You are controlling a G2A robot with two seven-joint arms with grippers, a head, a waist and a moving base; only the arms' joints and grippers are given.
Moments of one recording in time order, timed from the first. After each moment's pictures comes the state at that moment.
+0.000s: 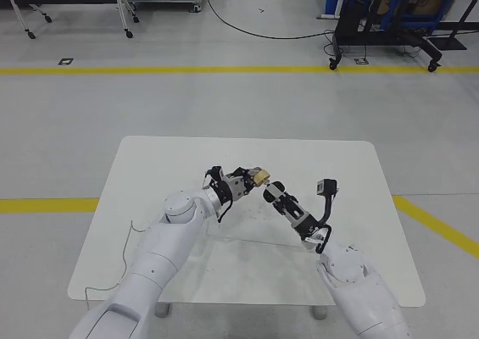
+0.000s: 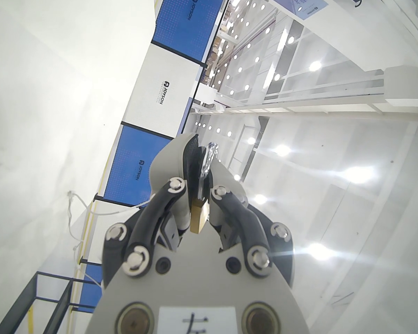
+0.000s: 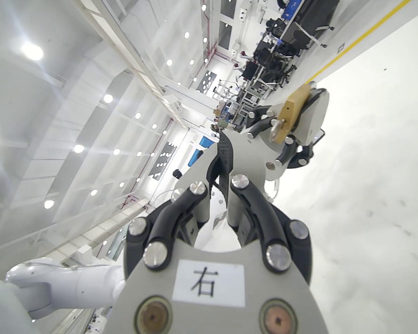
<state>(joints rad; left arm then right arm) 0.93 -1.53 -1.09 -0.85 -0.63 0.09 -0.72 -1.49 -1.32 1.26 -1.48 0.08 -0.58 0.34</state>
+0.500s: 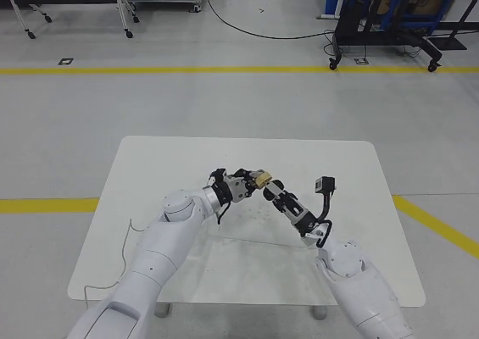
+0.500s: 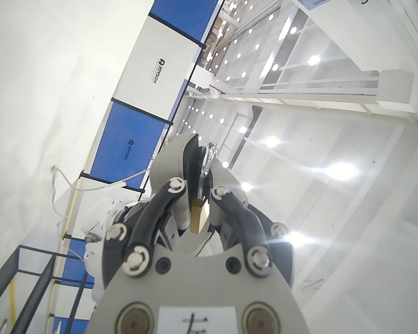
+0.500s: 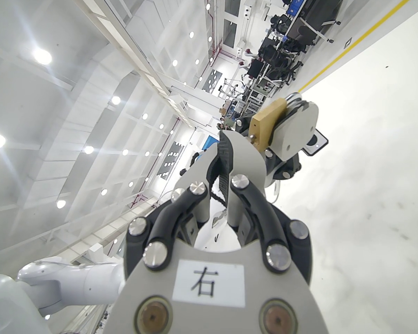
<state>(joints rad) 0.91 -1.52 -1.09 -0.83 -0.66 0.14 -0.80 -1.43 -1.32 1.23 -1.40 0.11 -0.57 0.36</state>
